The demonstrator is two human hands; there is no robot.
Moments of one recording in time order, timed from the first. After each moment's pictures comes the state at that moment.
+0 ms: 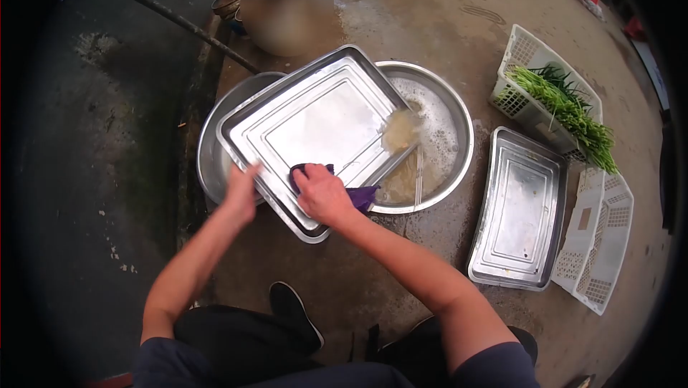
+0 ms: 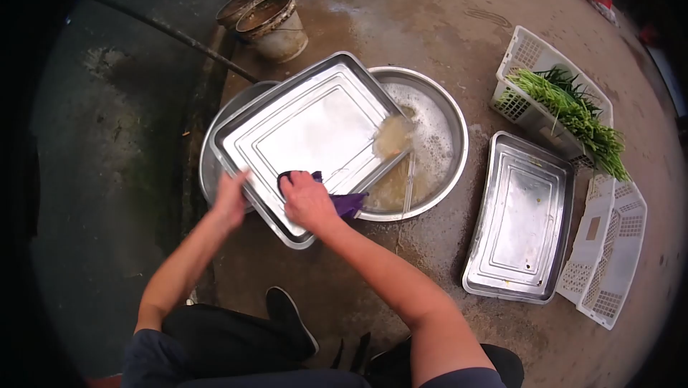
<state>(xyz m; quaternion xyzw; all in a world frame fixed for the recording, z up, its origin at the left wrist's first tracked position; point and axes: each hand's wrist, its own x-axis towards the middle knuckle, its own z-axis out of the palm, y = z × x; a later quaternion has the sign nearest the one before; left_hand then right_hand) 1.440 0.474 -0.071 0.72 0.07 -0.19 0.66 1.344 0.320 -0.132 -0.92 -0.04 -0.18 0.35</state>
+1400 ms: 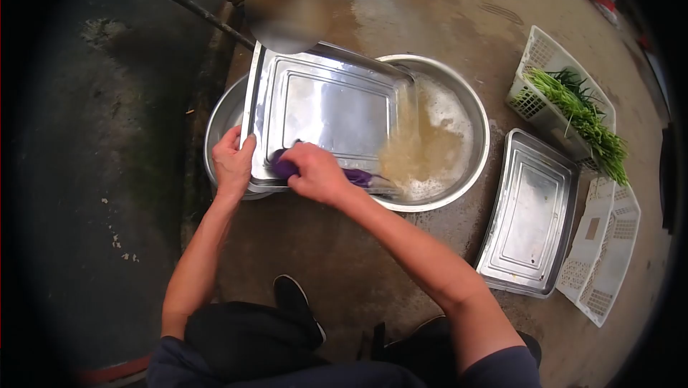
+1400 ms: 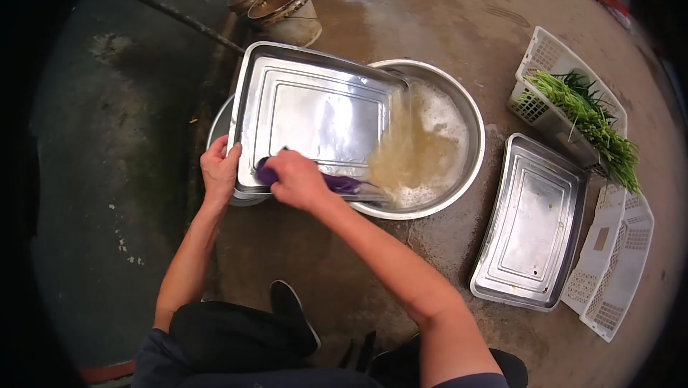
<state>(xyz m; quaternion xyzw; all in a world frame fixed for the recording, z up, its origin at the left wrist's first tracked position) 1.461 0.476 -0.038 0.83 -0.14 0.01 0.54 1.382 0.318 -0.104 -0.82 -0.12 -0.20 0.52</state>
